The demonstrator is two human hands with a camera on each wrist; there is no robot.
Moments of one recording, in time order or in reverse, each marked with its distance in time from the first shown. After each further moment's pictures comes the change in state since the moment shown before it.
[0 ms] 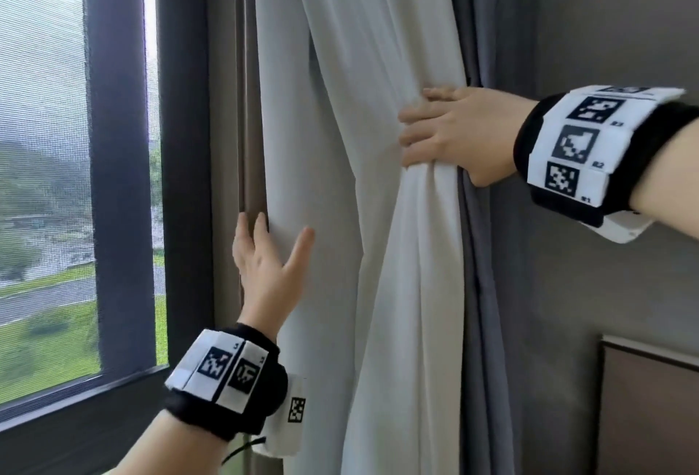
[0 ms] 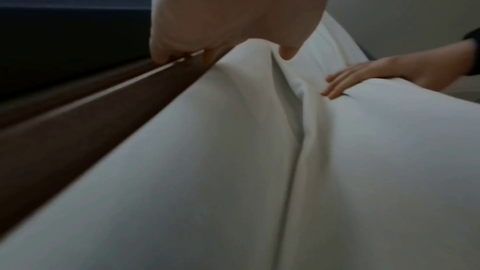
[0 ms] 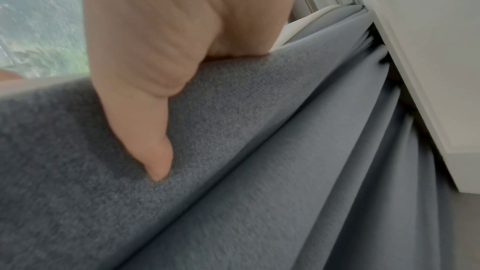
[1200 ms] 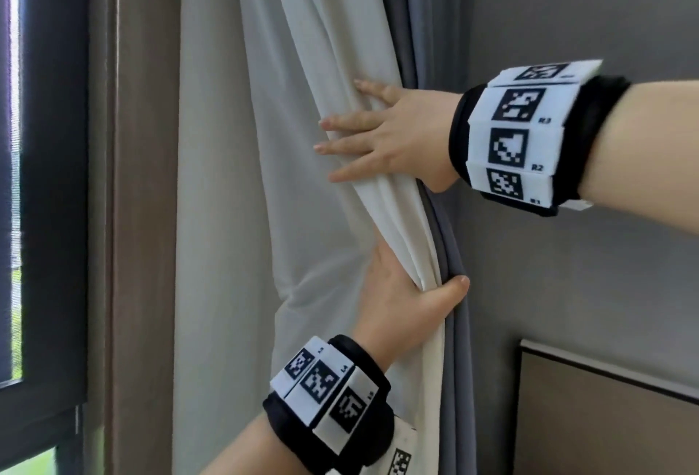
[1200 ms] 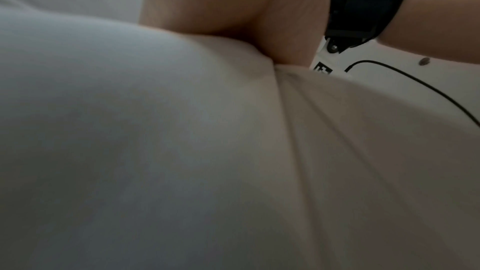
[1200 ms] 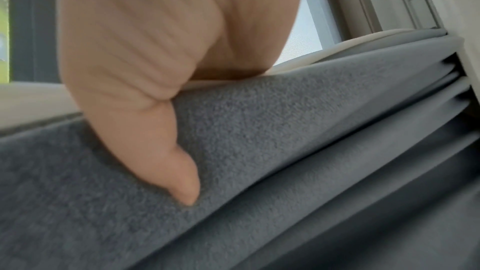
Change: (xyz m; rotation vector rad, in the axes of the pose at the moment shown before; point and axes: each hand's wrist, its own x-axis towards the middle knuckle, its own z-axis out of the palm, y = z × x) left_hand -0.113 0.139 0.185 -0.284 -0.420 0.312; right_hand -0.059 0.031 0.041 -0.286 -0.085 -0.139
